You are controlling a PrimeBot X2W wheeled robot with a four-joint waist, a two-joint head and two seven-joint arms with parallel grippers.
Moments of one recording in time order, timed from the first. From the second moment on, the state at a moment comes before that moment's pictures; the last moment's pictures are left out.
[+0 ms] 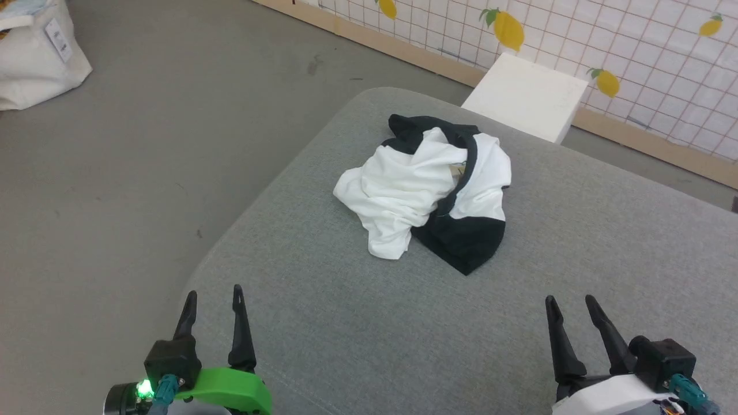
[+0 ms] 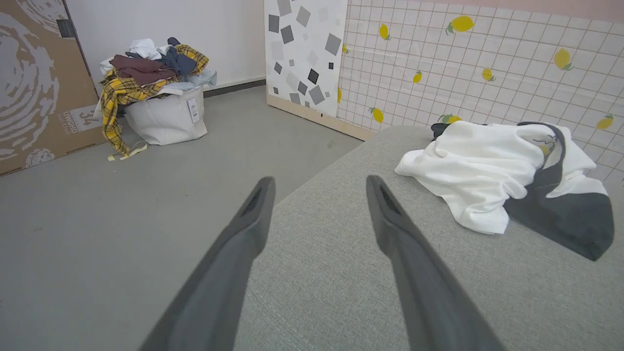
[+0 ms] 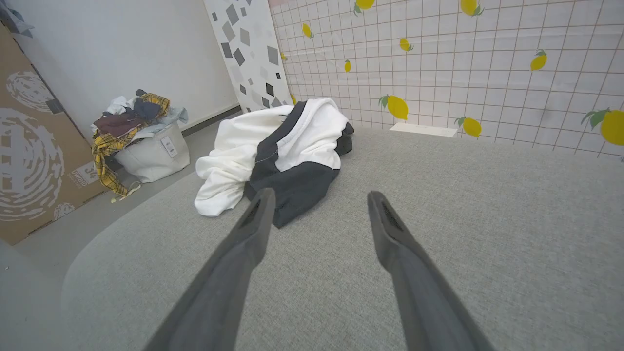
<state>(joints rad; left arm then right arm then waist) 0.05 0.05 -0.07 0.11 -0.15 0.10 -0.25 0.06 -0.05 0.02 0.21 0.23 0.13 -0.26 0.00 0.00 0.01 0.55</state>
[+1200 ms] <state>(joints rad) -0.89 0.39 -0.45 0.54 -0.64 -0.12 0.67 -0.11 -0.05 -0.02 -0.03 0.15 0.13 -0.20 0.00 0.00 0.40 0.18</state>
